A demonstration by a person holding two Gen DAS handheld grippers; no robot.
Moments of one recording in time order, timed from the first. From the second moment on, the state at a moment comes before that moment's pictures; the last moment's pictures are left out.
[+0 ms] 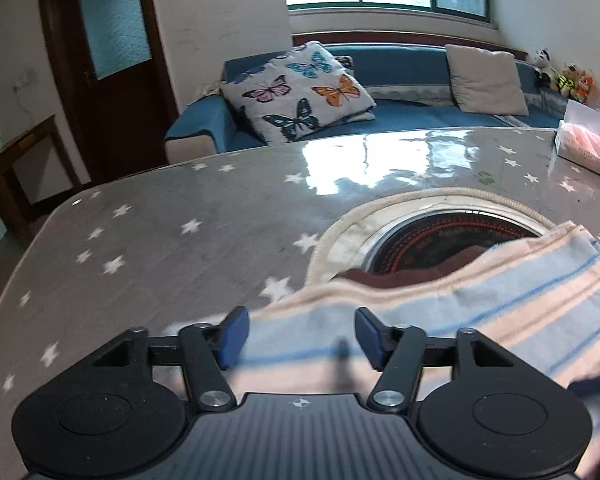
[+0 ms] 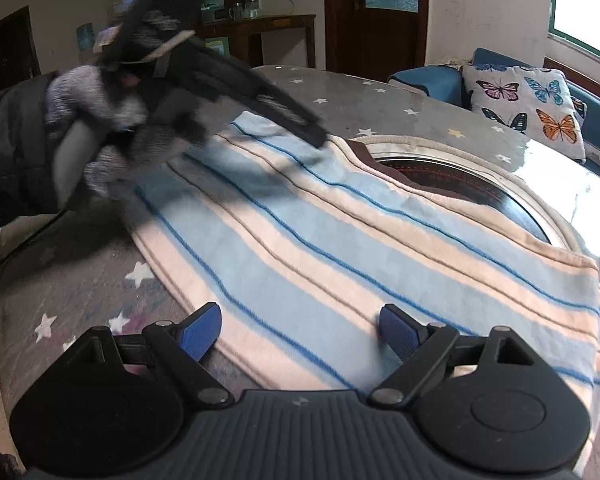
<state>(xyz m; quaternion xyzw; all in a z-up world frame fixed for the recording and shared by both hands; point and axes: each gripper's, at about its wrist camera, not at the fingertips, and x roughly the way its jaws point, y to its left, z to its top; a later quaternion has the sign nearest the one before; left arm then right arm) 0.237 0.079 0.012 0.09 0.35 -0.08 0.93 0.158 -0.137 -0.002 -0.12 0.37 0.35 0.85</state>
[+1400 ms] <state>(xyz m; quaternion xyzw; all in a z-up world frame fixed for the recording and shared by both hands) 0.110 0.146 -0.006 0.01 0.39 -0.06 0.92 0.135 -0.303 0.003 0.04 0.39 0.16 0.91</state>
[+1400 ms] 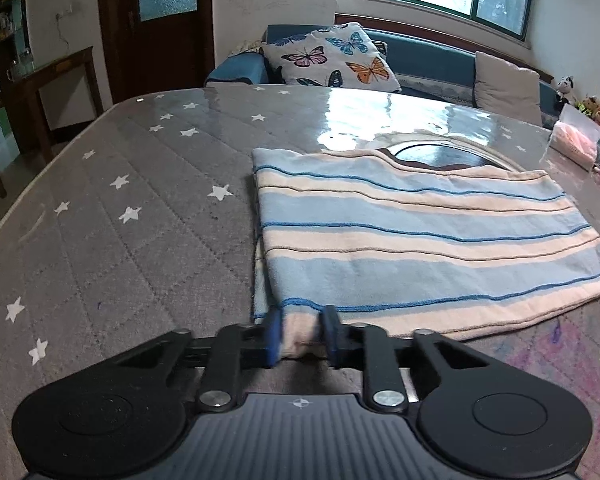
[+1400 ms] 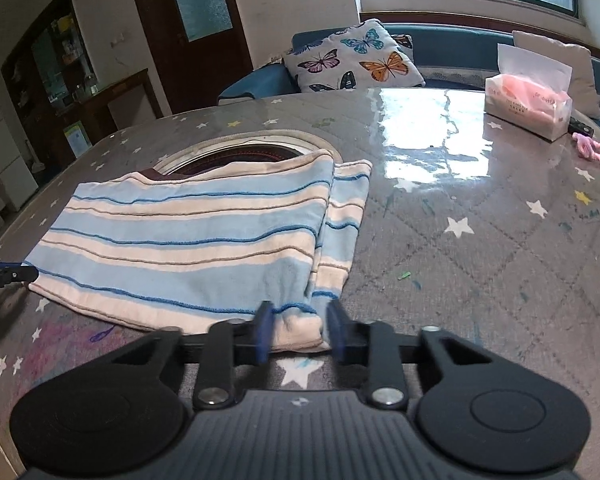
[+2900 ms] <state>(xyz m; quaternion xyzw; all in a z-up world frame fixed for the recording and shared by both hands) 0.069 0.117 0.004 0.02 0.39 -0.14 0.91 0.111 -0.327 0.010 0.01 0.37 0.15 0.92</state>
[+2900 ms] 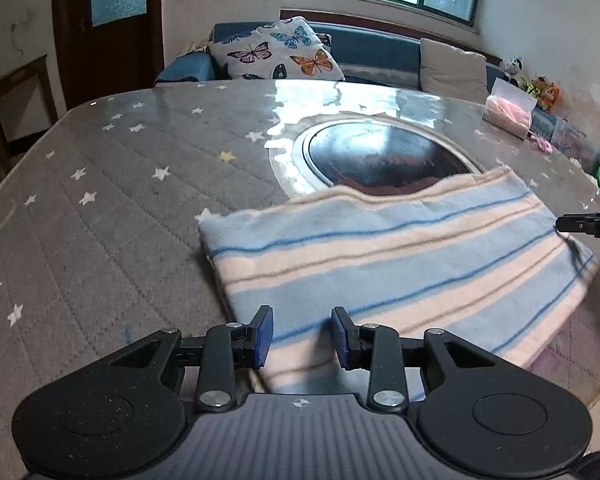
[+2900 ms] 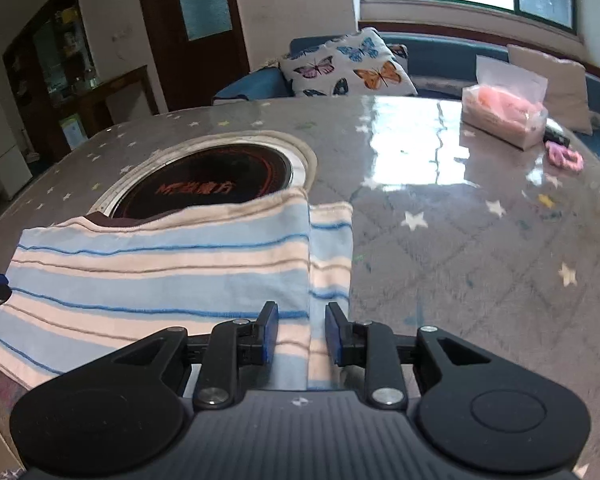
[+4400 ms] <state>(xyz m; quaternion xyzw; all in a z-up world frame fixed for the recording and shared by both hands) 0.139 0.106 0.009 0.04 0.38 -0.12 0.92 0.201 -0.256 0.009 -0.04 0.36 0.19 0.91</state>
